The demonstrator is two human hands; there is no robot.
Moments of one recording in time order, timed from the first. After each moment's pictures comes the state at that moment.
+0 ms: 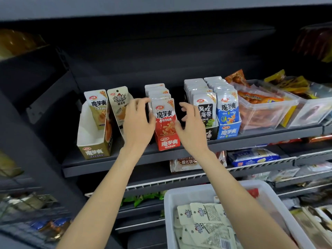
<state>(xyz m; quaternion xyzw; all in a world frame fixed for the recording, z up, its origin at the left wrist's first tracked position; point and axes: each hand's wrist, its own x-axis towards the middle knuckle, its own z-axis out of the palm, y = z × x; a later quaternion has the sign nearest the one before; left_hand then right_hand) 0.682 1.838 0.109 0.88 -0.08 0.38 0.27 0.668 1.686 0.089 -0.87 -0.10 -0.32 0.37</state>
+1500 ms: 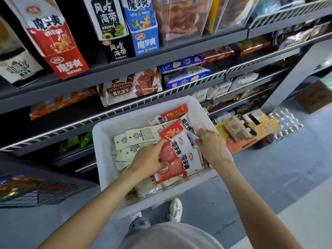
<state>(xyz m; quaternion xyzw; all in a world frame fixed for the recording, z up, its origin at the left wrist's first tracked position) 0.492 1.674 -0.090 0.92 -0.29 -0.19 0.20 0.452 1.470 -0.079 -0.98 0.14 0.06 0.08</state>
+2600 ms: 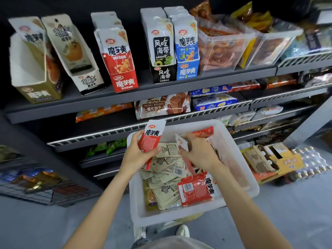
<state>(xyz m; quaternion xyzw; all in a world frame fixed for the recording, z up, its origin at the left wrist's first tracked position) 0.517 1.764 -0.045 0.81 0.03 -0.09 0.57 0.502 1.560 -0.035 -0.95 0.00 0.03 0.30</state>
